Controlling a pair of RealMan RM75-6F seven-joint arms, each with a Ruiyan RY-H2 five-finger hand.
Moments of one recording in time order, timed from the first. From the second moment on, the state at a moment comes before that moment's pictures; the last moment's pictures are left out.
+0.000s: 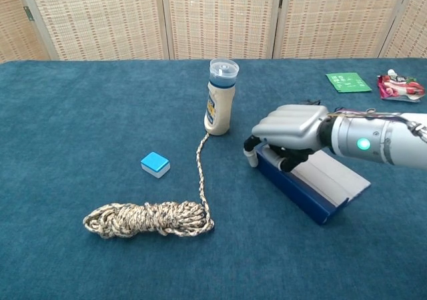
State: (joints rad) left arm 0.02 -1.16 -0.03 -1.60 1.49 1.58 0.04; right arm 0.87 -1.55 0.11 -1.40 -1.17 0.66 -0.56
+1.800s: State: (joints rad) left arm 0.01 -1.13 -0.02 -1.67 1.50 1.56 0.09; right arm 0.74 -1.76 0.10 -1.14 -1.49 0.97 -0.32
